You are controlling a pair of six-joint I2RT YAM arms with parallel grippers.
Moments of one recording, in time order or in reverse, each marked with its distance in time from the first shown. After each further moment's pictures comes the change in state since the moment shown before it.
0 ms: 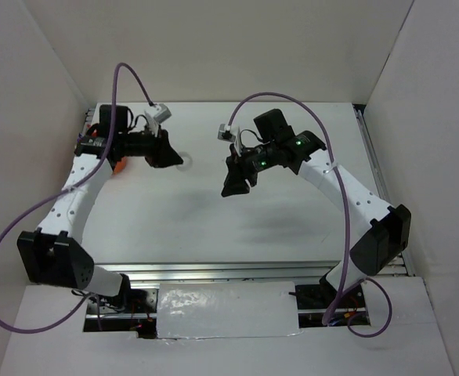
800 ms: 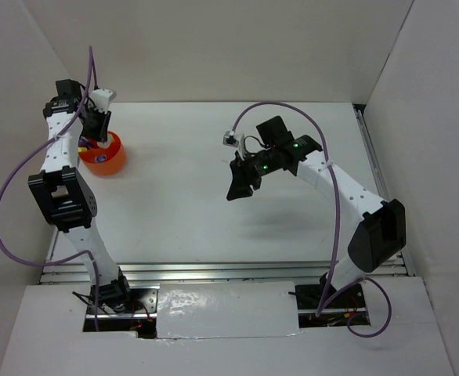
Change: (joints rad) left arm 0.440 0.624 0.625 -0.238 -0.702 0.321; right arm -0.068 0.021 -0.124 0.038 0.009 0.020
